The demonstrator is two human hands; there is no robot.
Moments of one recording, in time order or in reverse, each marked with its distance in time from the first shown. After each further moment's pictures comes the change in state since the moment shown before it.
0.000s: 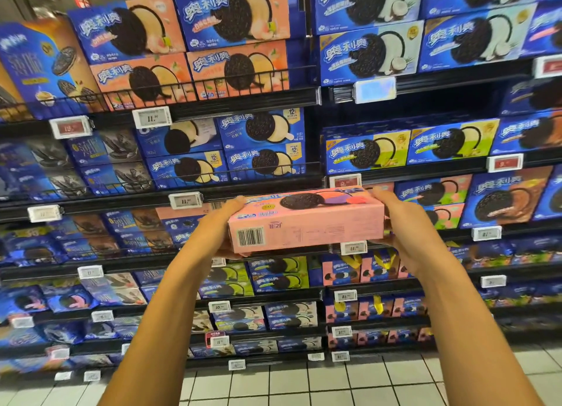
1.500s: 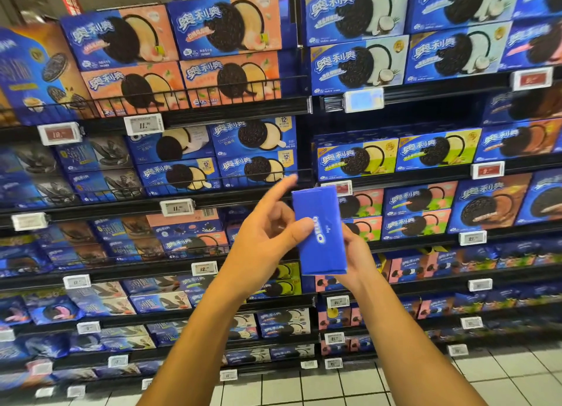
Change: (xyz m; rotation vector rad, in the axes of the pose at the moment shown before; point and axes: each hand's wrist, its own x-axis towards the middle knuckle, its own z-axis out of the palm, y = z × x) left_hand -0.035 0.018 0.063 -0.148 -0.272 0.651; right_hand 0.028 0.070 0.057 0.827 -0.110 0.328
